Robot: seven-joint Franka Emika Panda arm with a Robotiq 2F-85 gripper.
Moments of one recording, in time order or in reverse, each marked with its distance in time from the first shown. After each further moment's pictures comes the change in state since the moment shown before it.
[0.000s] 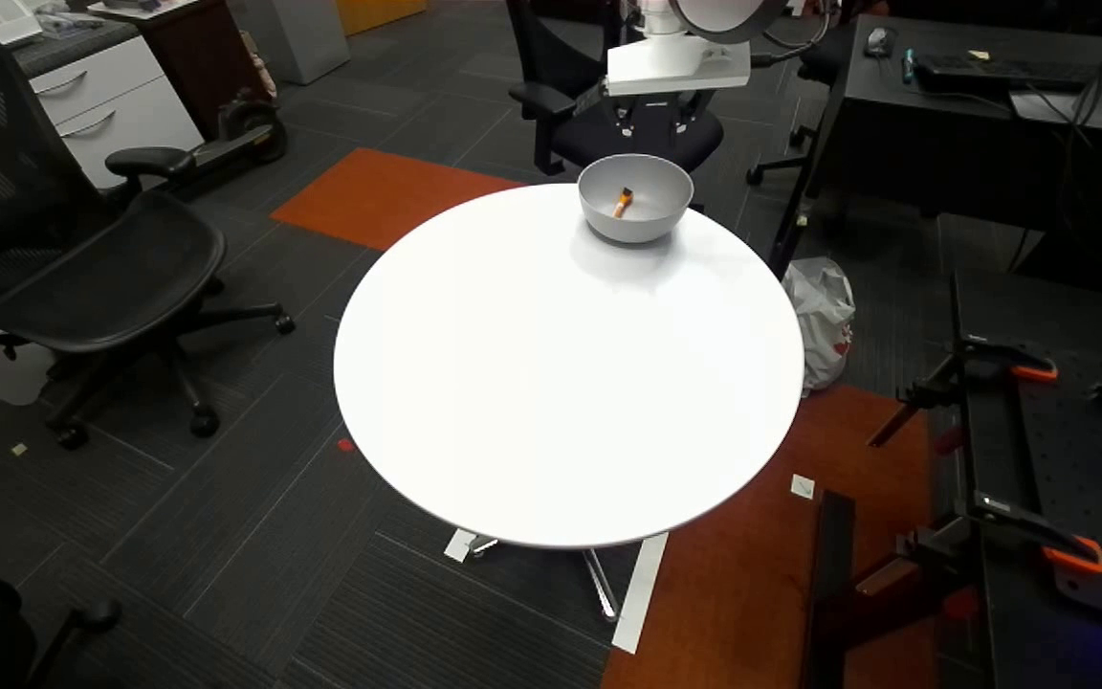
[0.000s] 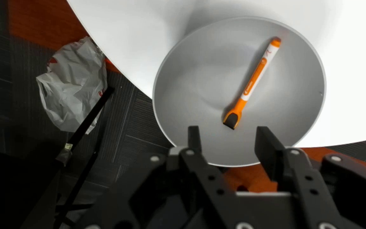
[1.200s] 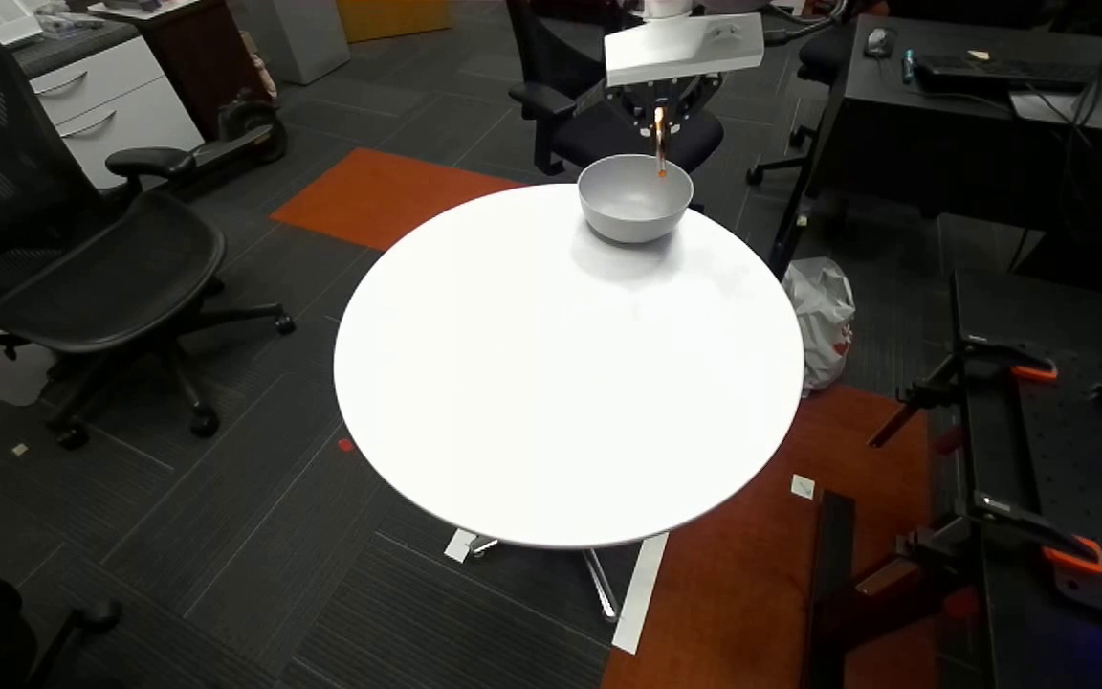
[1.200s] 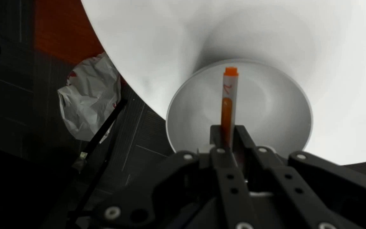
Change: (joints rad) arm 0.057 -0.078 0.000 -0.029 0.002 -0.123 0.018
